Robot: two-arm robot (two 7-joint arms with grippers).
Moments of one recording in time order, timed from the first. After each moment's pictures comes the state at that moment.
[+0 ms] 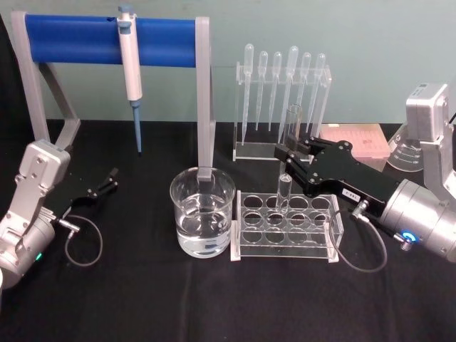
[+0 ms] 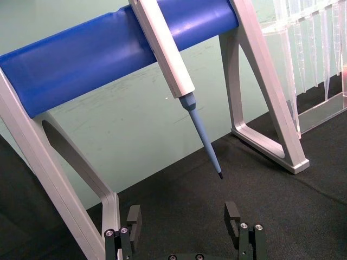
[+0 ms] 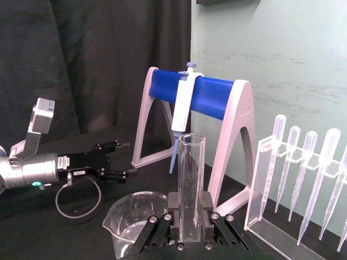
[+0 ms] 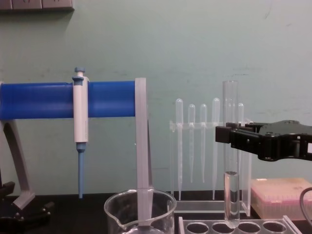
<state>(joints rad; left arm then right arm) -0.20 0.60 0.45 -1.41 -0.25 -0.12 0.03 0.20 0.57 -0.37 -1.73 0.53 0.08 0.47</state>
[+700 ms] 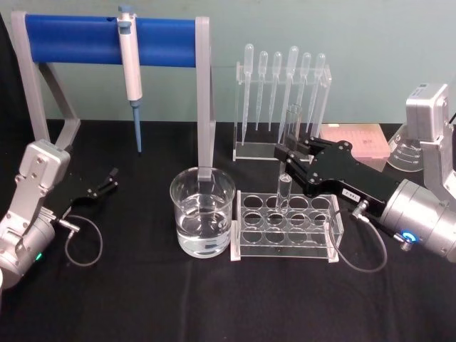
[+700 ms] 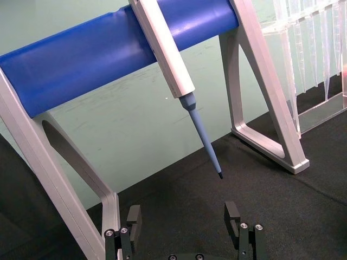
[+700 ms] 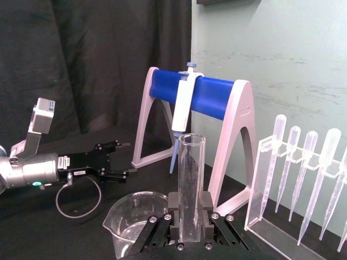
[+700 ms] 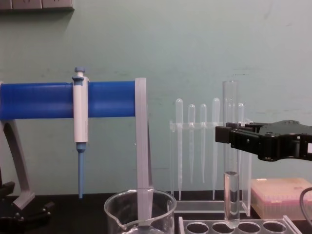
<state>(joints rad) -0.20 0.60 0.45 -1.41 -0.25 -0.12 0.03 0.20 0.57 -0.37 -1.73 0.53 0.08 0.47</state>
